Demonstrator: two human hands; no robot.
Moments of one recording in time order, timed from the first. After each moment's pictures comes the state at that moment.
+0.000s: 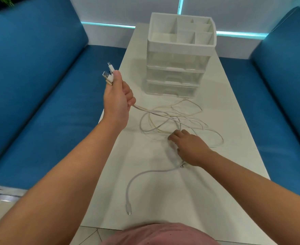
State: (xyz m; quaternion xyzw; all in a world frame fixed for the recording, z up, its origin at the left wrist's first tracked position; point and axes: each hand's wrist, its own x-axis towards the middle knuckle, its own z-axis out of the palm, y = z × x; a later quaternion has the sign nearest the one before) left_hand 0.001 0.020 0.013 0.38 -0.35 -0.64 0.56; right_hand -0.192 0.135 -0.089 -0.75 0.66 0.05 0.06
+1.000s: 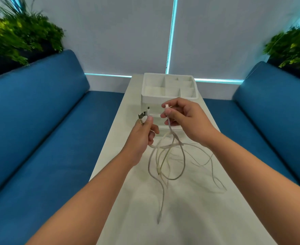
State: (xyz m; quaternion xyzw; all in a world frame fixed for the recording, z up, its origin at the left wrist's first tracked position) left_hand -0.047 0.019 0.040 0.39 -0.58 -0.59 0.40; right_hand -0.191 0.079 0.104 -0.58 0.56 -0.51 0.29
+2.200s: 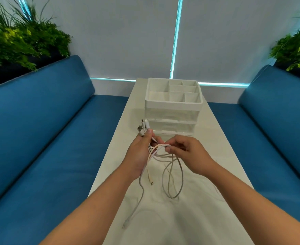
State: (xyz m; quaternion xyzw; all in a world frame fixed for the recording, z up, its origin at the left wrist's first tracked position) left_hand -0.038 0.030 0.031 0.37 -0.51 -0.67 0.40; right_hand -0.195 0.087 0.035 -0.60 0.59 -0.44 0.31
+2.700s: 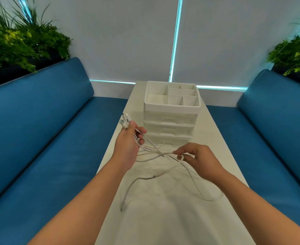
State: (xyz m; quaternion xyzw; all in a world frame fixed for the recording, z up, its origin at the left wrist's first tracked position) left_hand -0.031 0.001 0.047 0.36 -0.36 -0.68 0.52; right_hand -0.232 0.096 0.018 -0.63 0.66 -0.36 0.19
